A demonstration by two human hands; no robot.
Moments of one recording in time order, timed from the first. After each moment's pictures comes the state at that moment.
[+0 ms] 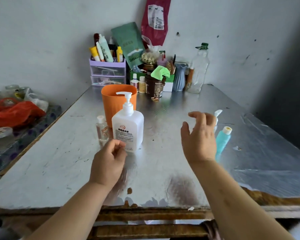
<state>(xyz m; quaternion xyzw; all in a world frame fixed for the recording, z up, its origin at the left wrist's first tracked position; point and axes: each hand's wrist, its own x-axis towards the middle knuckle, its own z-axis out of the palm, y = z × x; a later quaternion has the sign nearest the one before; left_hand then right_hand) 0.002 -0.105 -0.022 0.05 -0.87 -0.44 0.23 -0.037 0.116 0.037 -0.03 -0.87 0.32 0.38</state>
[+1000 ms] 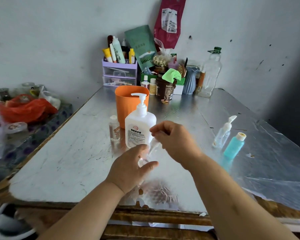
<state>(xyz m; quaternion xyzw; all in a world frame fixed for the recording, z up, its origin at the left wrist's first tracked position) 0.003 -0.096 -0.021 -0.08 -0.93 -0.34 0.12 -0.022 0.055 0.068 0.11 -0.85 0.51 0.03</state>
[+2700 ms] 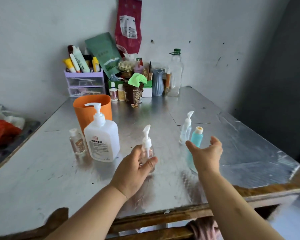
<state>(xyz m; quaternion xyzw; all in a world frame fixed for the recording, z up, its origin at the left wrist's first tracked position) -0.009 -0.007 -0.014 -0.15 -0.85 -0.50 0.08 -0.028 0.208 0.005 -0.28 -0.73 0.57 0.24</state>
